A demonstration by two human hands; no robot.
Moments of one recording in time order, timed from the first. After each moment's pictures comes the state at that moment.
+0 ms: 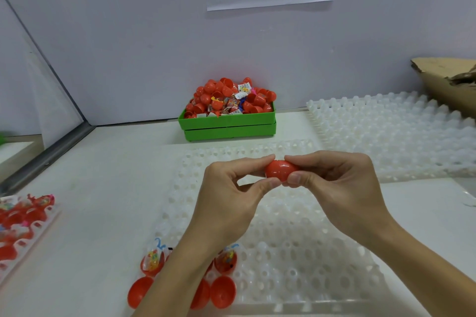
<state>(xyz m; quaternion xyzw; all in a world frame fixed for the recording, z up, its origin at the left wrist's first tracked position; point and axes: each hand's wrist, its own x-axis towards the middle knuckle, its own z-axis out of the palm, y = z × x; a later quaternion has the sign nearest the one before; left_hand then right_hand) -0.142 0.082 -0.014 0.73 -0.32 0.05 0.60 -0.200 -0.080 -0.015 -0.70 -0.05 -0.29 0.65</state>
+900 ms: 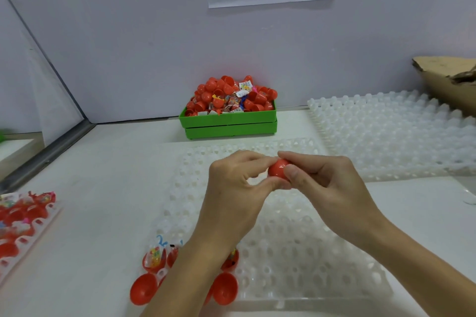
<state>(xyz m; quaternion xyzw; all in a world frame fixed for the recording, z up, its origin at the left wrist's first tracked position) -0.141 0.074 -0.017 0.77 -0.38 0.24 0.46 -0.196 -0.076 -0.030 -0.73 -0.04 -0.21 0.65</state>
